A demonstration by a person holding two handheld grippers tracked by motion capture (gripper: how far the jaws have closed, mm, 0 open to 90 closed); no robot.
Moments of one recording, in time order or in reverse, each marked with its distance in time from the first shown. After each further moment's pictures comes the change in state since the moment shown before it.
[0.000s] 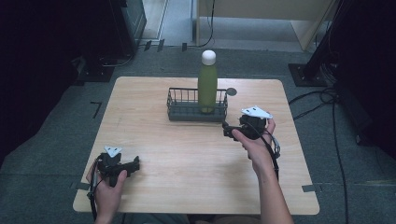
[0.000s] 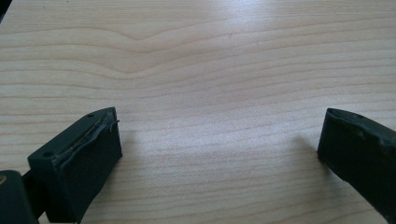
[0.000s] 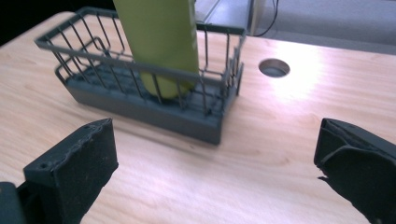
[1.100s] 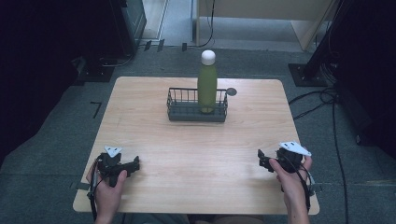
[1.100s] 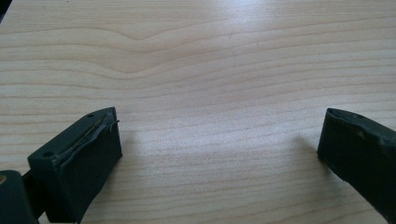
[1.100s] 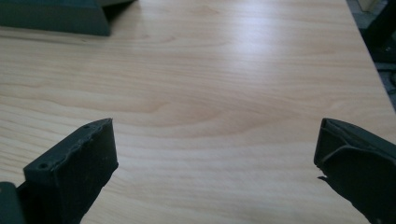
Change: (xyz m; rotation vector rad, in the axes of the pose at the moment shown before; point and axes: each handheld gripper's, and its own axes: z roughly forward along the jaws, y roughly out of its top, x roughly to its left) left arm 0.000 0.000 0.000 0.000 0.000 0.000; right arm -0.084 -0.108 -0.061 0.073 -0.167 0.090
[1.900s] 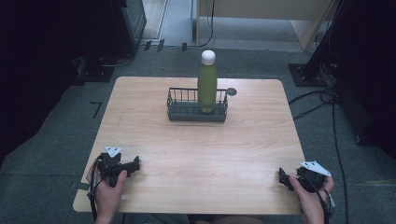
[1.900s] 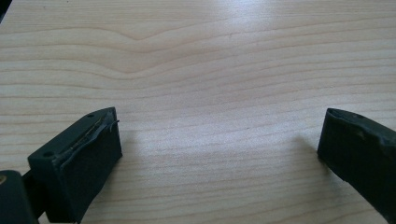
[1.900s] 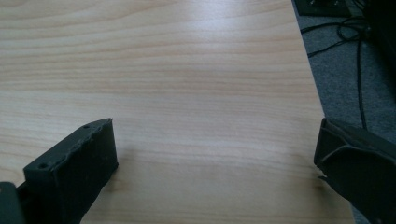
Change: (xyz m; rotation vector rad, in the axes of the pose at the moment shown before) left arm 0.000 0.000 0.000 0.000 0.000 0.000; right arm -0.059 -0.062 -0.016 0.113 -0.146 0.037
